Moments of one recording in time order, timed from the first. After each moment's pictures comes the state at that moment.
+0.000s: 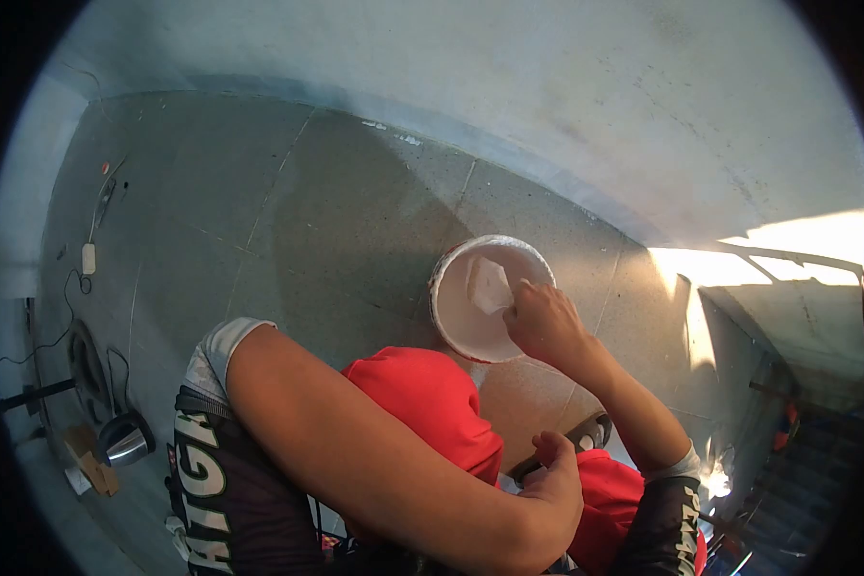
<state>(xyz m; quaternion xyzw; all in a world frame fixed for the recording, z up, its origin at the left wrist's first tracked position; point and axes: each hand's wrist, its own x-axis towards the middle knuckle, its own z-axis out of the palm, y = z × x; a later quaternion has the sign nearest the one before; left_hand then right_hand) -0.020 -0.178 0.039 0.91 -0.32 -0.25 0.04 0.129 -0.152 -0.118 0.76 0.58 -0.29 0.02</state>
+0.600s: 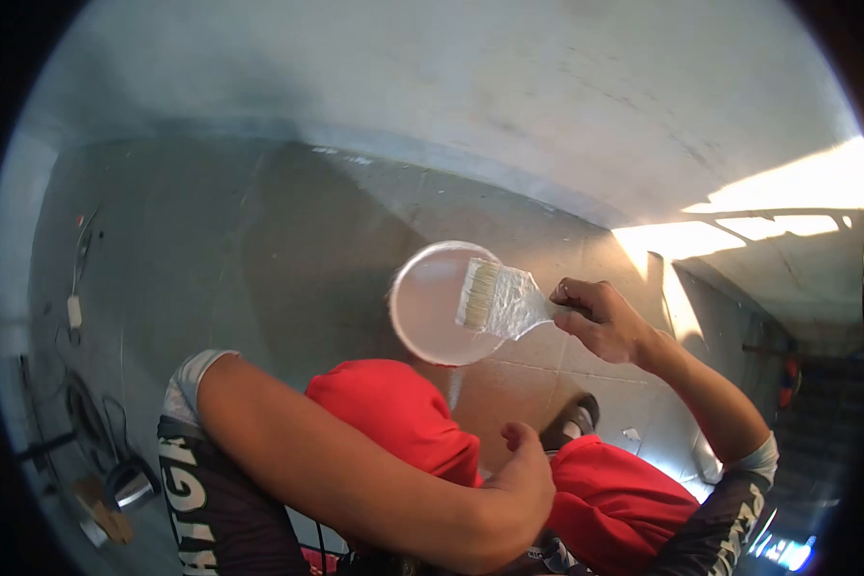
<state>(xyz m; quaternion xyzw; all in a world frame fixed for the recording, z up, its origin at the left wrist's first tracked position) -0.015 -0.190 0.024 0.93 -0.28 -0.24 0.04 0.217 -0.214 -0.045 0.72 0.51 -0.43 -0.17</state>
